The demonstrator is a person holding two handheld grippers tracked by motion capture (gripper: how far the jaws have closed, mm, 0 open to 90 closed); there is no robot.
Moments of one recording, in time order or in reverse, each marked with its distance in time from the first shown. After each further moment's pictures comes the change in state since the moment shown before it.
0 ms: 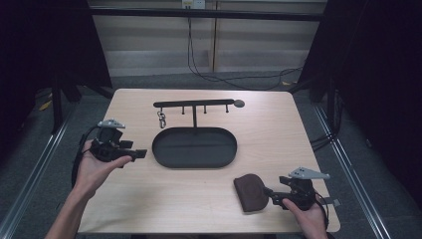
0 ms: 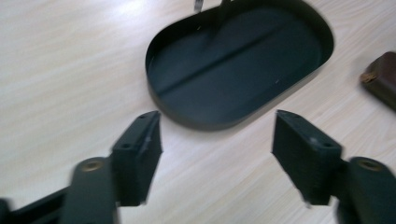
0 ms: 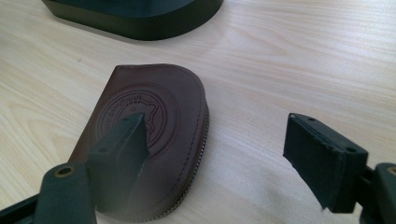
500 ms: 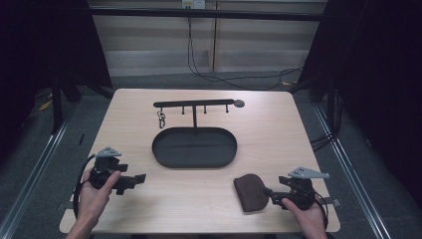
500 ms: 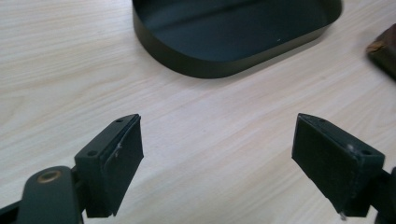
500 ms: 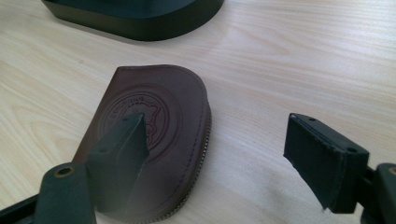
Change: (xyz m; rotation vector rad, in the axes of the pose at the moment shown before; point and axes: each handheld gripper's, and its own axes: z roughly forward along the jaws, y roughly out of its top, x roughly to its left) left arm -0.008 -0.066 0.010 -0.049 -0.040 -0.083; right arm 0.001 0.002 0.000 0.010 0.009 0.009
